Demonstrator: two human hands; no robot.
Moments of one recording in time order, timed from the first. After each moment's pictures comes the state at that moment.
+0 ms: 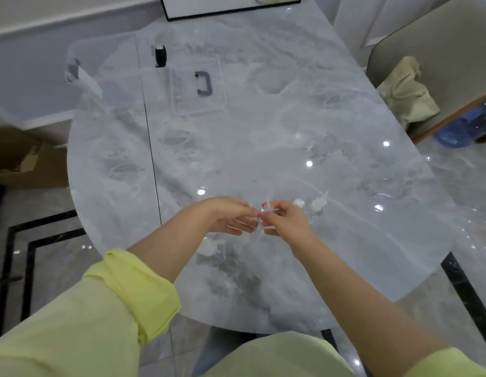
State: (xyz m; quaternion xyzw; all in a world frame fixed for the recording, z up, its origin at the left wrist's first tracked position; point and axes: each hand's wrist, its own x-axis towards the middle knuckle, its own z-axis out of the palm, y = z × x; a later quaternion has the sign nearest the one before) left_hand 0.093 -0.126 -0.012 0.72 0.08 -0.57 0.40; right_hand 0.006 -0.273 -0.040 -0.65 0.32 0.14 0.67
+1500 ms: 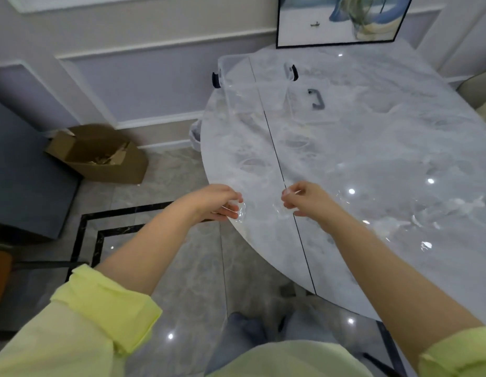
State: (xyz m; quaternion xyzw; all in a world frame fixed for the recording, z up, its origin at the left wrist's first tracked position) left_hand 0.093 0.279 0.061 0.79 0.11 -0.39 0.46; right_hand 0.060 0.046 0.019 -0.80 0.19 0.18 0.54
